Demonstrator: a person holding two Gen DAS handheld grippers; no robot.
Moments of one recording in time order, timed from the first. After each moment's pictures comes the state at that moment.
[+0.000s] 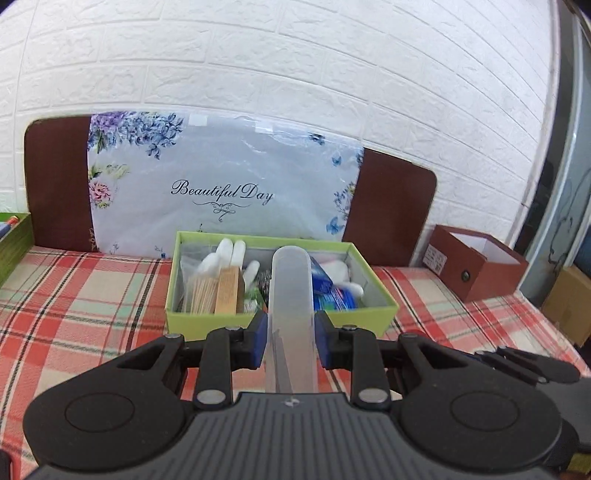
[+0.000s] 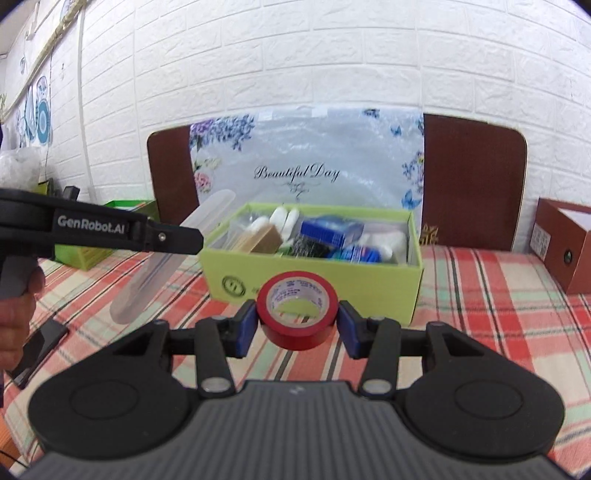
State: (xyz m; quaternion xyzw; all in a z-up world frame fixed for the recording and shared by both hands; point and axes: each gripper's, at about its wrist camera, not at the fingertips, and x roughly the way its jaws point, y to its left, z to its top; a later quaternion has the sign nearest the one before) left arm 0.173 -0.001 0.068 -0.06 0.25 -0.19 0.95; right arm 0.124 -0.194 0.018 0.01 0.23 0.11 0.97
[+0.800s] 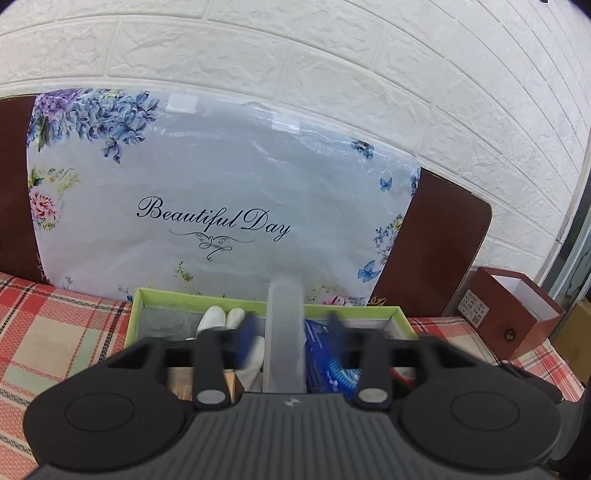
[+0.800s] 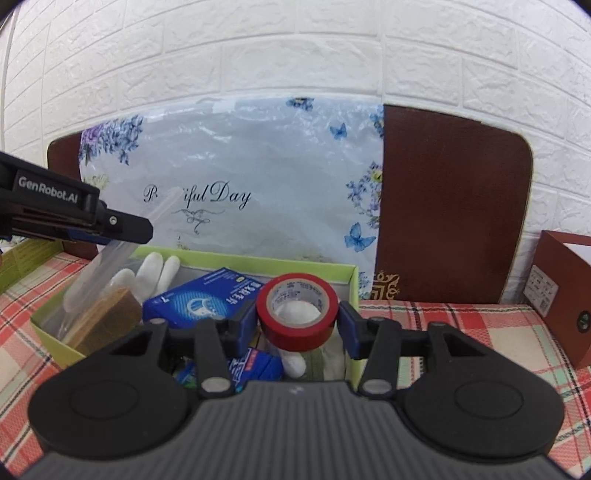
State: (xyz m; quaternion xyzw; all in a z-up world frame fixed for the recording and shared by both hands) left arm 0.319 -0.021 0.051 -0.09 0.25 -0.18 0.95; right arm 0.303 -0.241 -0.021 -0.01 0.23 0.05 0.97
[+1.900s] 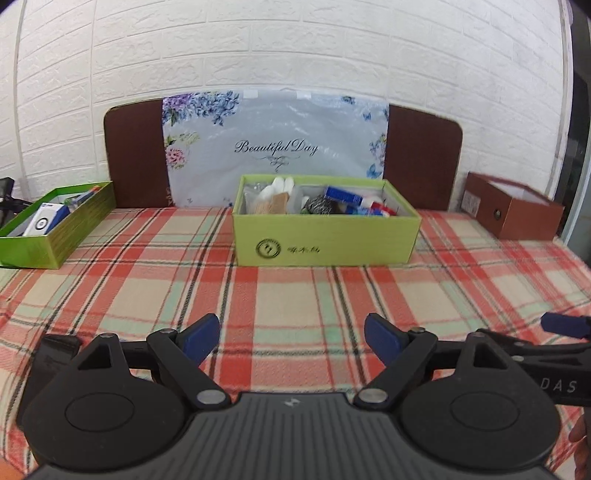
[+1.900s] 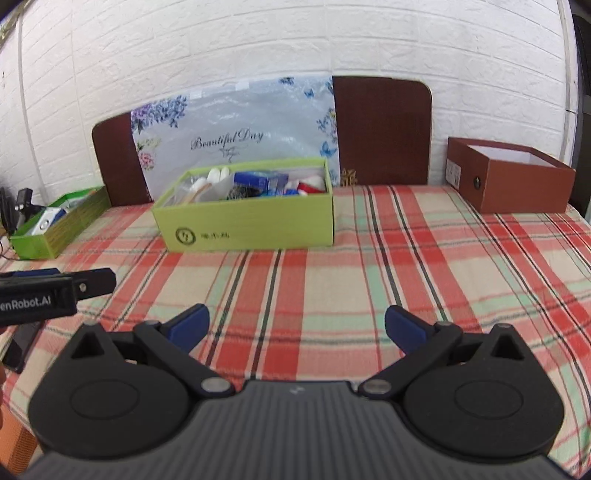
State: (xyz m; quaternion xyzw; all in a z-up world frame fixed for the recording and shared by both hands) left arm 0.030 -0.003 0.031 0.01 0.27 -0.07 0.96; right arm 0.021 -0.216 0.011 0.04 0.30 -0.01 0.95
